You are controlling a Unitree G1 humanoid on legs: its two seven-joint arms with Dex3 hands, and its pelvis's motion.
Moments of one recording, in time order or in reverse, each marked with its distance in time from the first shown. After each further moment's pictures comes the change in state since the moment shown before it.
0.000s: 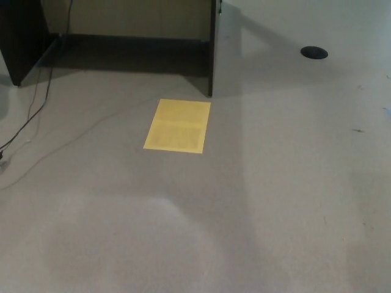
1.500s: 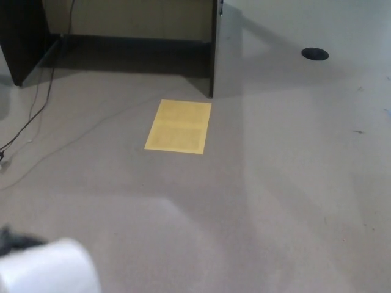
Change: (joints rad) left_arm -0.193 0.123 -0.199 -0.211 0.021 -0.450 0.207; right_arm -0.047 -0.043 -0.008 -0.008 -0.001 0.001 -0.002
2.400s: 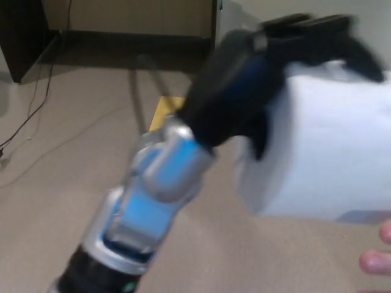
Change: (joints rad) left_arm -0.802 -0.376 -0.540 -0.500 0.228 0.422 -0.139; right_arm -0.022 0.029 0.026 -0.004 -0.005 0.000 0.000
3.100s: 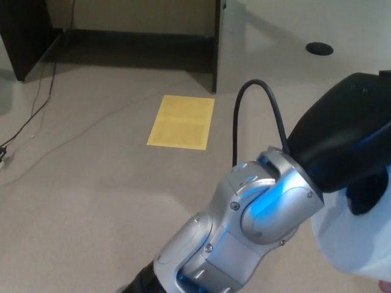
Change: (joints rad) left_arm 0.010 -0.141 -0.236 -0.036 0.167 0.208 -0.018; right_arm -0.082 0.032 0.052 0.014 -0.009 0.020 0.011
